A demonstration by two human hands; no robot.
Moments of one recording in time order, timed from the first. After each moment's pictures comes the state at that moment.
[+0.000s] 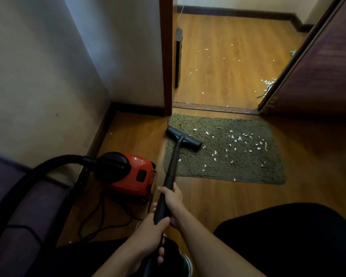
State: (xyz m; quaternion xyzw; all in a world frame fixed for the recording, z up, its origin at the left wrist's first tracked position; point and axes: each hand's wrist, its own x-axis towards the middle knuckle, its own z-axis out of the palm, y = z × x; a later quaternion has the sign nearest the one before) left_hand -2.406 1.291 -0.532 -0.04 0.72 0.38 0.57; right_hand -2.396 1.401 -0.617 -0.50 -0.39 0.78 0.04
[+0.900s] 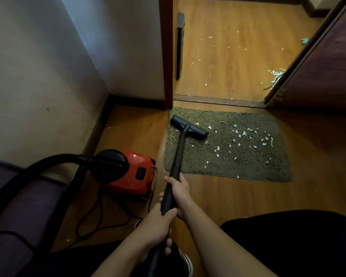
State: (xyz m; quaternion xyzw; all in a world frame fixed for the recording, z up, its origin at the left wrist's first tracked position) left_hand -2.415 1.328 -0.545 -0.04 0.72 0.39 0.58; right_hand -2.409 1.437 -0.639 -0.51 -0.37 0.78 0.06
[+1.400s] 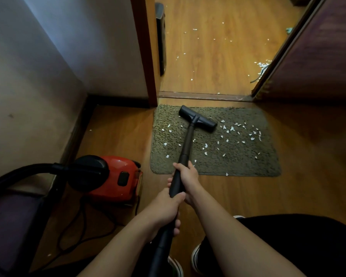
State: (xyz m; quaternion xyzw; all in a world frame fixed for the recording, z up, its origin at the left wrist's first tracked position) left_hand -2.412 1.417 -0.553 0.03 0.71 0.37 0.60; right_hand -2.401 1.527 -0.648 -0.54 -0.35 0.75 0.12
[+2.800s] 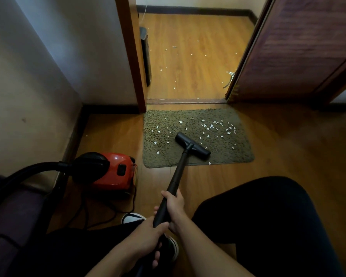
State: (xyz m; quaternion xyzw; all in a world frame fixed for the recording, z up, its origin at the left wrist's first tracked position) left_hand -2.339 1.287 -0.519 0.05 0.71 0.28 0.64; right_hand -2.300 1.390 -0.623 -0.57 -0.31 0.75 0.12
